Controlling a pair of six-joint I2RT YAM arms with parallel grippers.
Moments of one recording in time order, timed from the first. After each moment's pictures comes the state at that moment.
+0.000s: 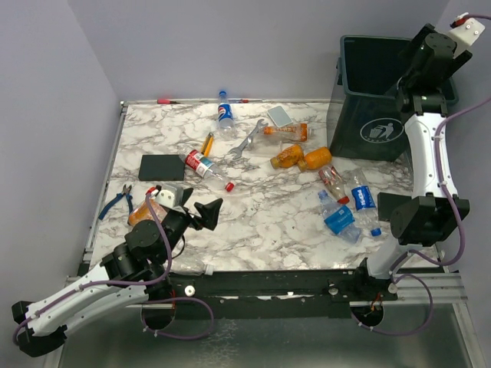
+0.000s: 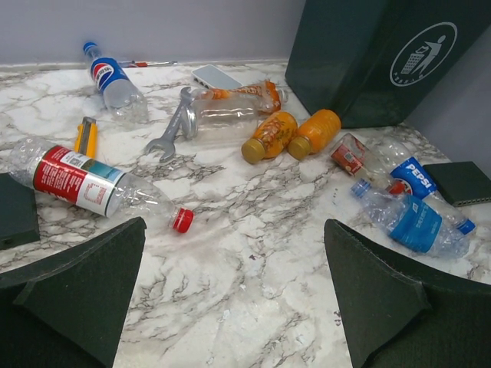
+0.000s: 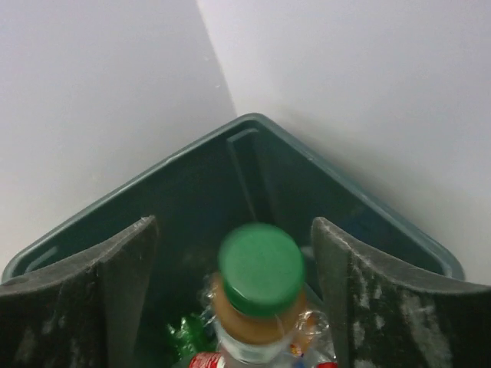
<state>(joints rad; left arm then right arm) -1.04 0.34 0.49 -0.12 -0.55 -0.22 -0.09 1.70 1.91 -0.15 0.61 0.21</state>
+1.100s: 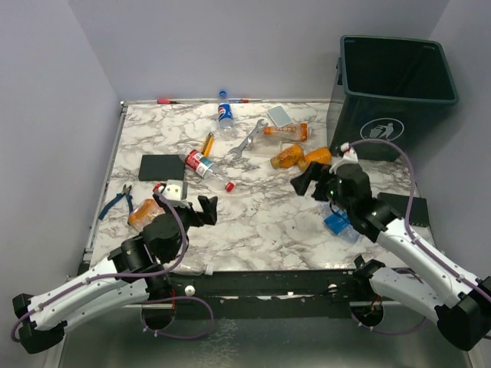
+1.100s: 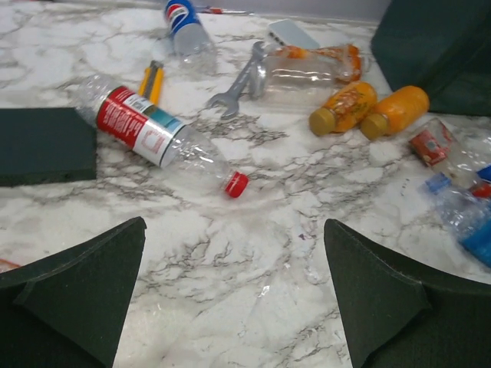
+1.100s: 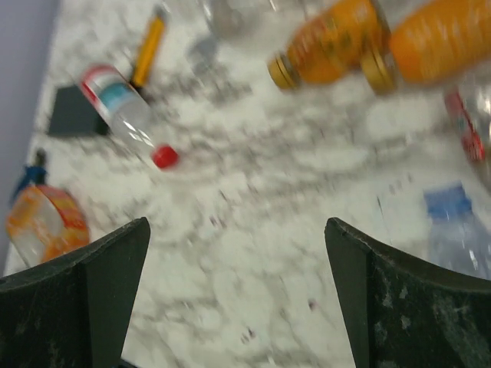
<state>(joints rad) -1.04 0.42 0.49 -0.20 -0.70 -0.30 0.56 0.93 0.79 -0.18 0.15 0.58</state>
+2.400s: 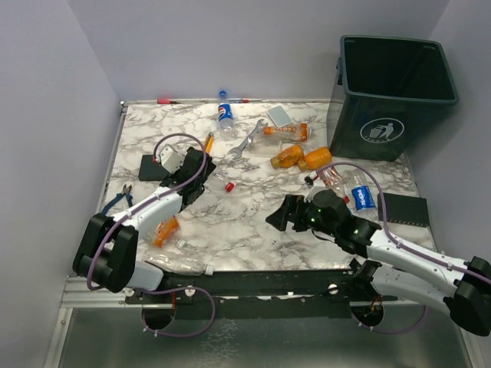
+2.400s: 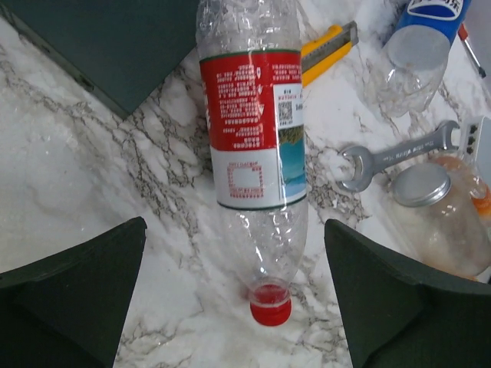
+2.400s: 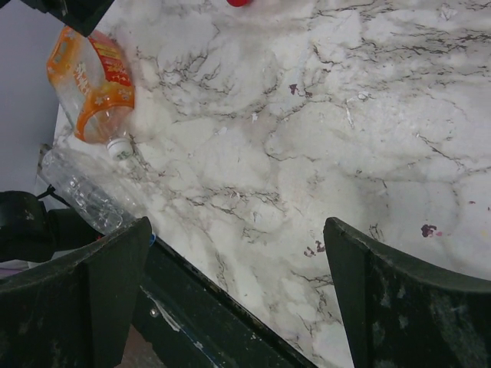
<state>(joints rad) -0.46 1.36 0.76 -0.16 -0.55 -1.14 0.84 0.96 0.49 -0.02 -0.02 0.76</state>
